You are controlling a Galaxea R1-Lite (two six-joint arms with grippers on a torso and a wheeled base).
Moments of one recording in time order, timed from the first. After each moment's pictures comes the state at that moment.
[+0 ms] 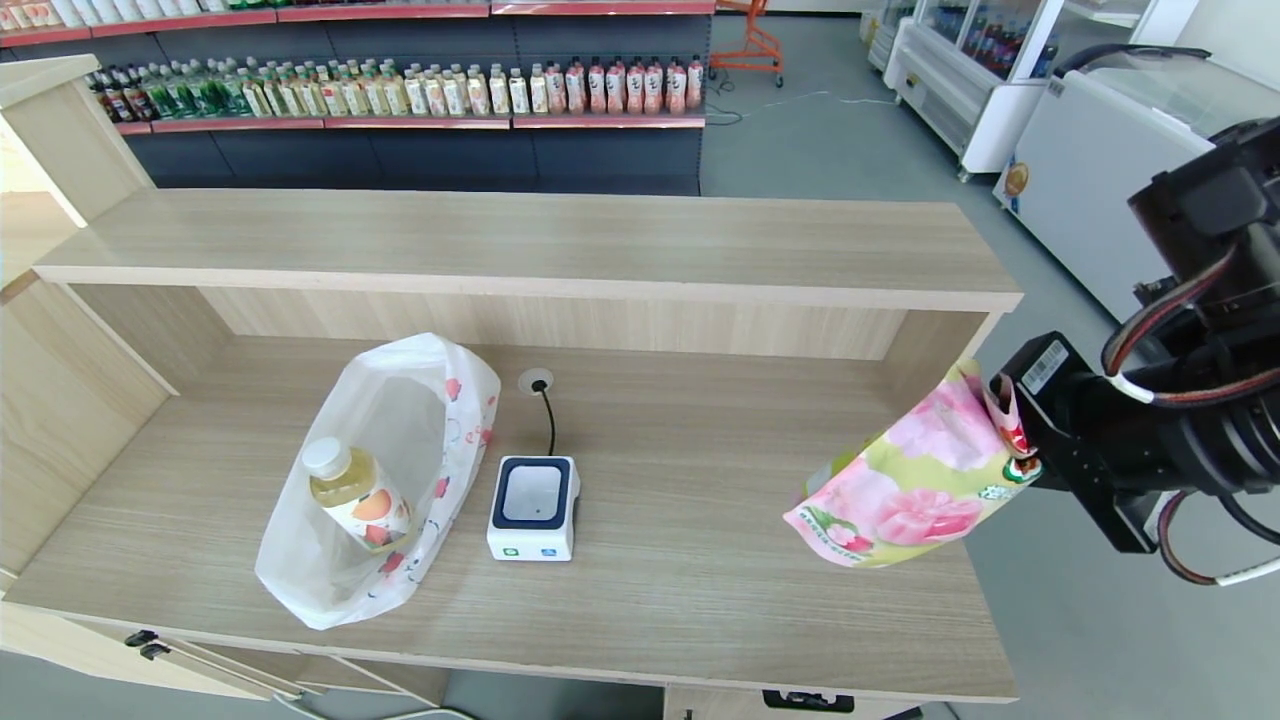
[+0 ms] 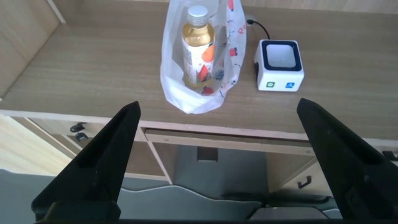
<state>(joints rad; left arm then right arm) 0.00 0.00 0.00 0.00 0.00 0.00 0.59 1.45 -1.28 0.59 -0.16 1.31</state>
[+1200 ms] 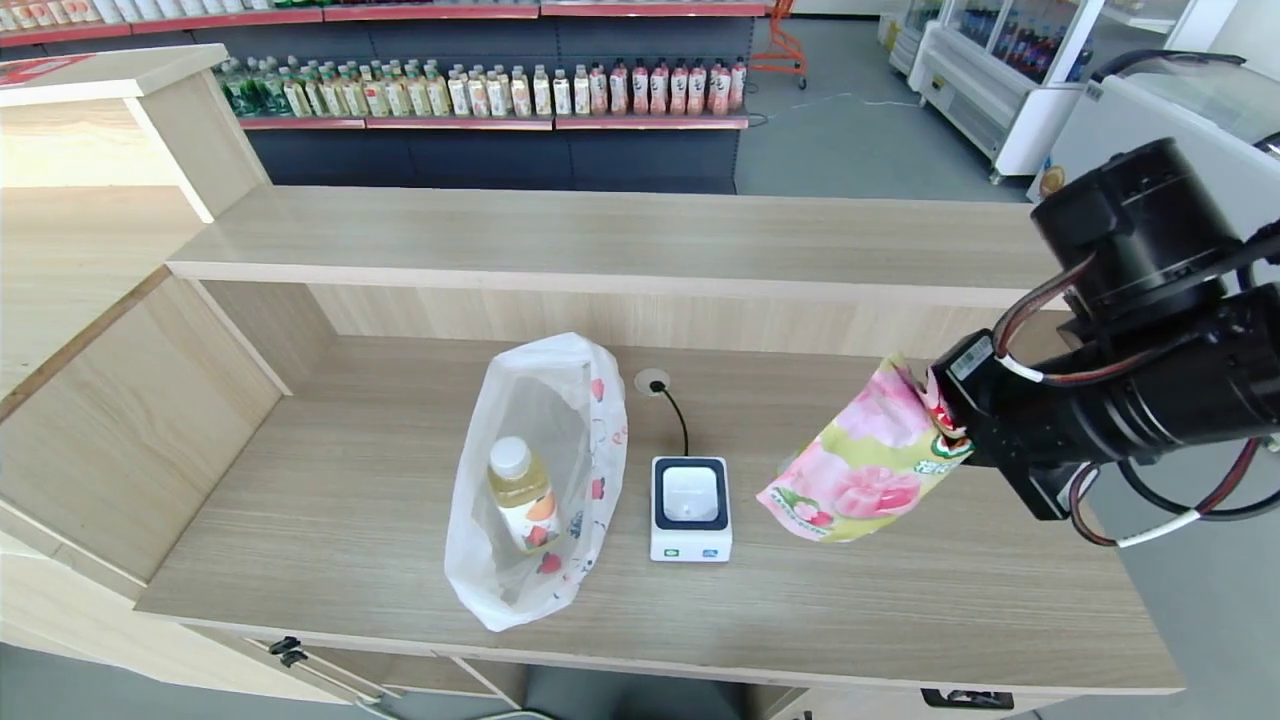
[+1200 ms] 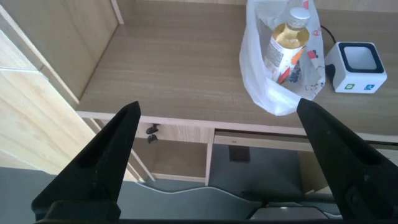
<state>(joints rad) 0.00 0.00 0.00 0.00 0.00 0.00 0.53 1.57 -1.31 0.51 -0.12 1.31</state>
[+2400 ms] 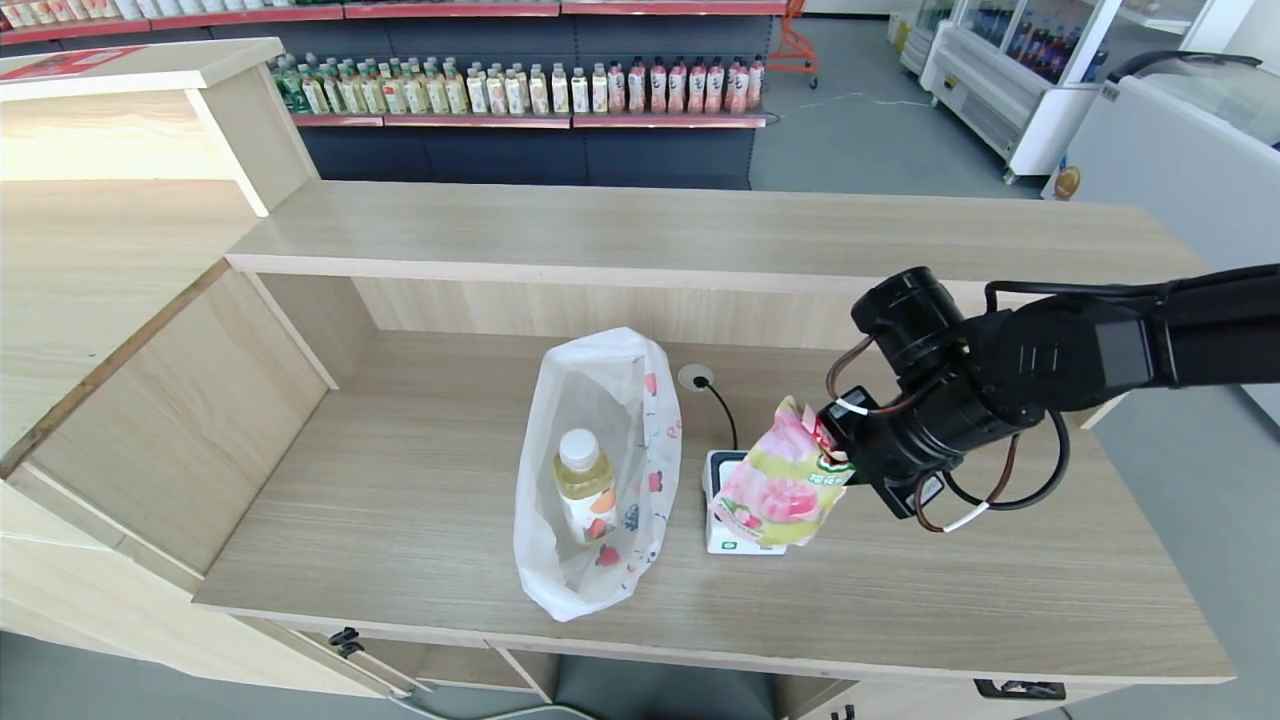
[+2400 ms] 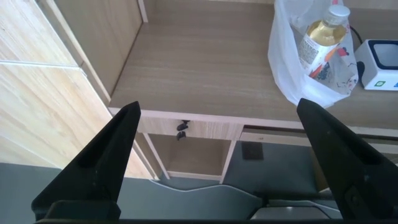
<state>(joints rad) 0.00 0.00 0.00 0.00 0.00 0.01 0.45 1.94 -1.41 0.39 -0.03 1.32</state>
